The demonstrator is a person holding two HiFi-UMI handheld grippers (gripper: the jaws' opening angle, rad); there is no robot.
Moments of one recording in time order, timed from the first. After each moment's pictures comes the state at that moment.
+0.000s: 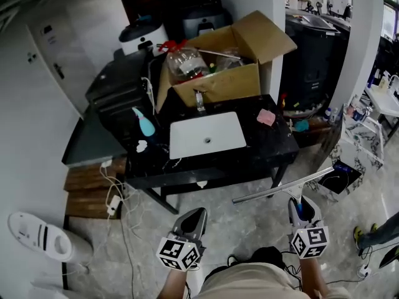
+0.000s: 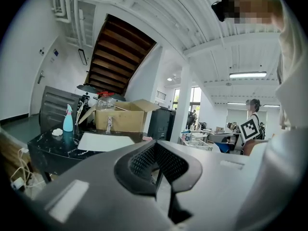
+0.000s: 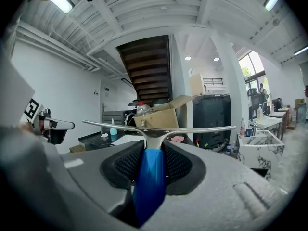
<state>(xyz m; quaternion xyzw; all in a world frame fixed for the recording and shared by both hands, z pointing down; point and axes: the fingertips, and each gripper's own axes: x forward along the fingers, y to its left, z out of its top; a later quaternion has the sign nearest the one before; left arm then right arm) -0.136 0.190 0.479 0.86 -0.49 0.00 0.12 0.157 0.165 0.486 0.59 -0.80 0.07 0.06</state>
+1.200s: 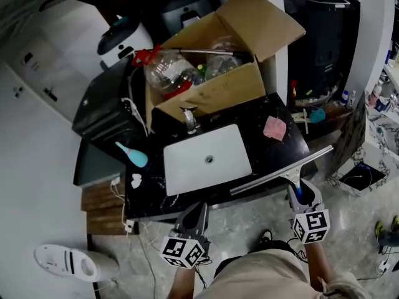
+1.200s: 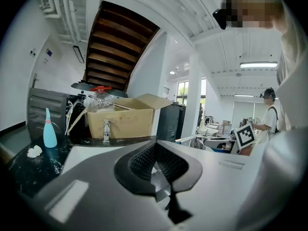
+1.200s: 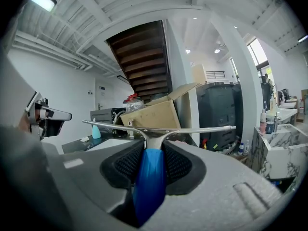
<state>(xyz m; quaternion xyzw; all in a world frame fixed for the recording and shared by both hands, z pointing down) -0.115 -0.040 0.465 0.85 -0.51 0.04 0.11 0.162 -0.084 0.520 0.57 -0.81 0.10 0.06</state>
